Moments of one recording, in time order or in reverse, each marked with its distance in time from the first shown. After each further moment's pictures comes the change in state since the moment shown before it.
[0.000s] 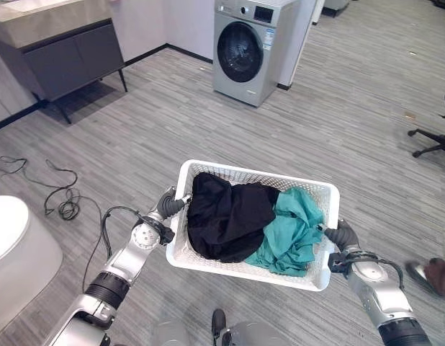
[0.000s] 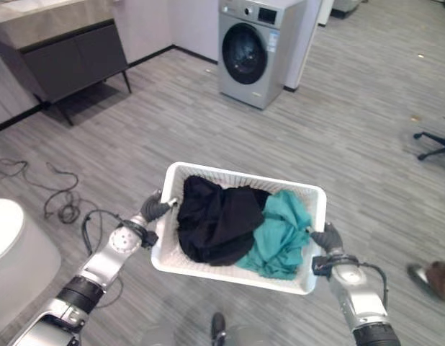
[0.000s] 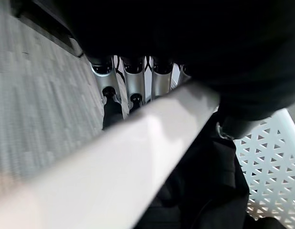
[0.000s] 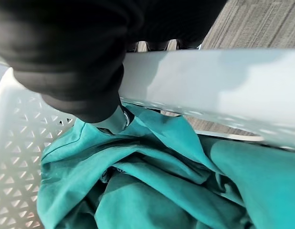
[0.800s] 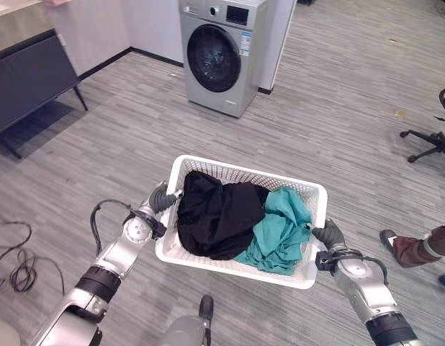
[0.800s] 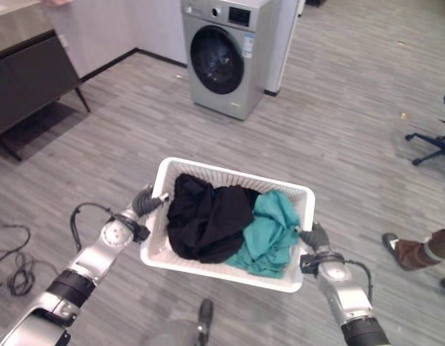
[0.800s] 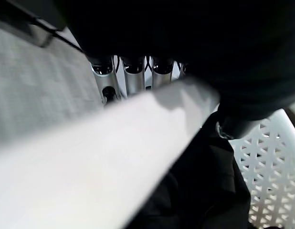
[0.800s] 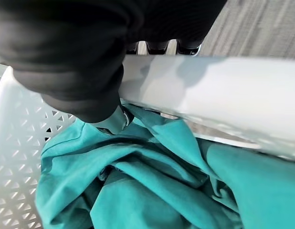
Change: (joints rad) left arm -0.089 0.040 -0.009 0.044 -0.002 0.019 0.025; right arm -0.063 0.038 0.043 0.039 -0.016 -0.004 -0.020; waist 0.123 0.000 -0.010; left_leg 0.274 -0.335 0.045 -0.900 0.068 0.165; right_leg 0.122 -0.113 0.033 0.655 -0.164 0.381
